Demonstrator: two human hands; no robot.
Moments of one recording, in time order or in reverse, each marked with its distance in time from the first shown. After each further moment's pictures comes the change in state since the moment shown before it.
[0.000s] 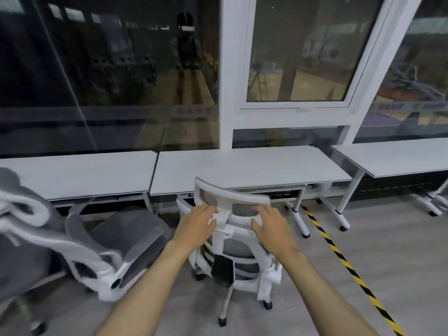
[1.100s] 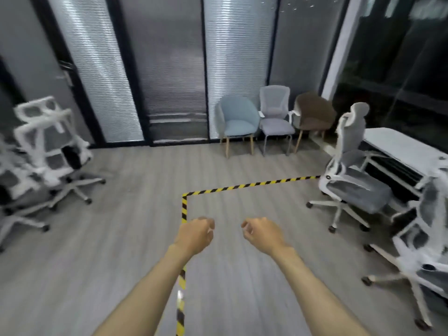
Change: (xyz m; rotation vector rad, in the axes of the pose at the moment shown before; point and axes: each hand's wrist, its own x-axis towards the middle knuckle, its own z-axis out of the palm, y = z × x) left_hand -1.072 0.176 -0.112 0.318 0.305 -1.508; right_hand -0.740 -0.551 0.005 0.173 -0.793 -1.419
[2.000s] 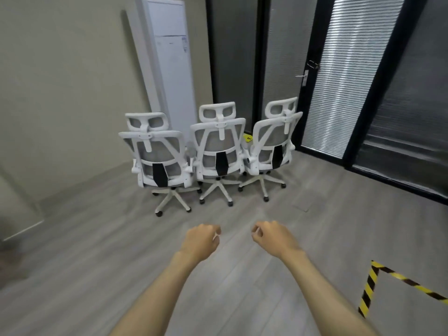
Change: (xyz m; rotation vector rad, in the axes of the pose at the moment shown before) left_hand -0.220 -0.697 -0.111 -0.045 0.141 -0.930; right_hand 0.345 -0.720 0.269 0.020 -0.412 -0.736
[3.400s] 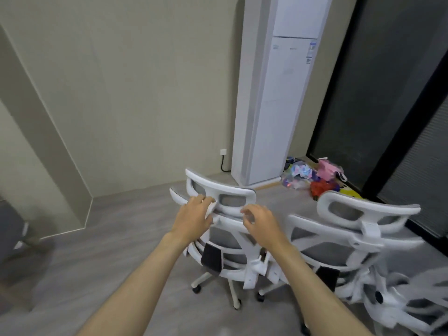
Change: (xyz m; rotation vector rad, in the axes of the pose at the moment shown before) left_hand 0.642 -0.621 -0.188 -0.021 0.392 -0.384; right_hand 0.935 -0.376 0.040 0.207 0.021 -0.589
